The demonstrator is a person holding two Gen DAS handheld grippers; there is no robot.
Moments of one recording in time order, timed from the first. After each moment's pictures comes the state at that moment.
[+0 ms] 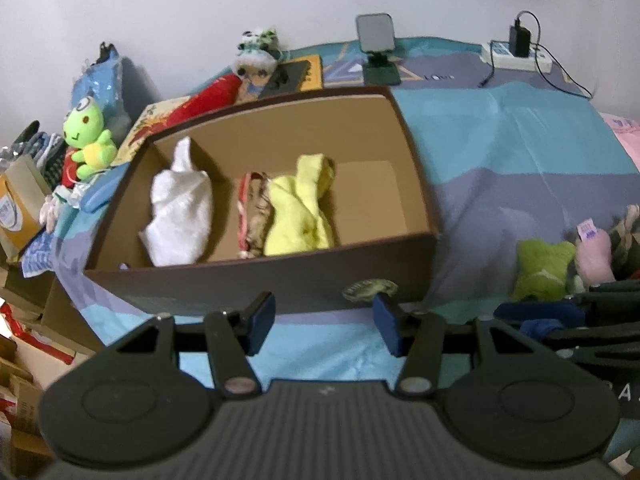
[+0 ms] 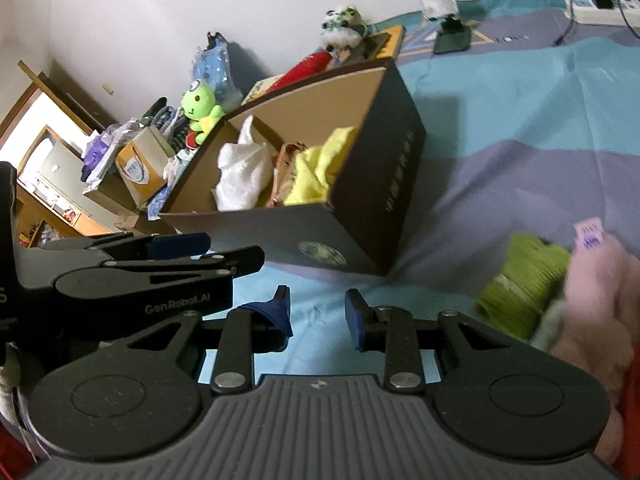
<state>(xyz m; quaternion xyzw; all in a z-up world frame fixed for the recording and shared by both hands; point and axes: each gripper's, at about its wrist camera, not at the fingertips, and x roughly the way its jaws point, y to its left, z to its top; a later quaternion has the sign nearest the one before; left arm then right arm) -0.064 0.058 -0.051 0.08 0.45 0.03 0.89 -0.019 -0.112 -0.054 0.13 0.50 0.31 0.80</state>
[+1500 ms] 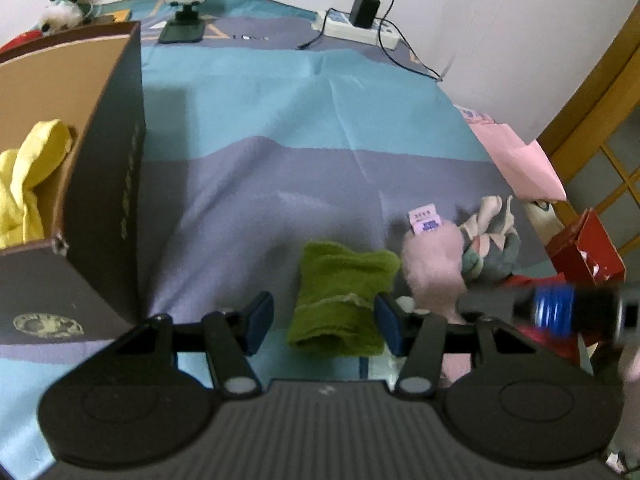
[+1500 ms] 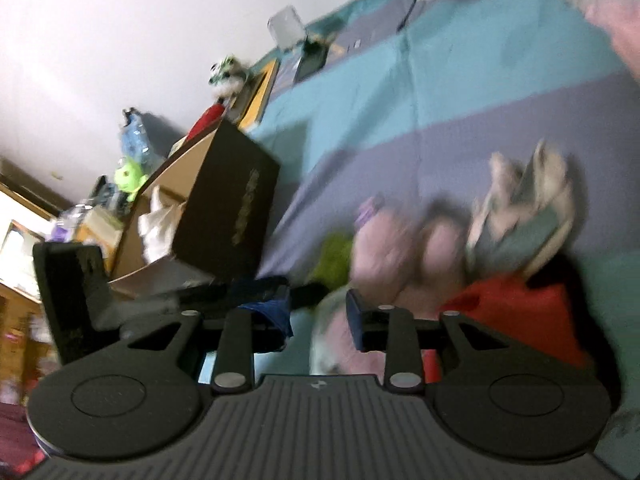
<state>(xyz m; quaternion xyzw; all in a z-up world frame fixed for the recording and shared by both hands) -0.011 -0.032 -0.133 -0.05 0.48 -0.22 0.85 -0.006 -0.248 -0.063 0.22 0.50 0.20 0.81</state>
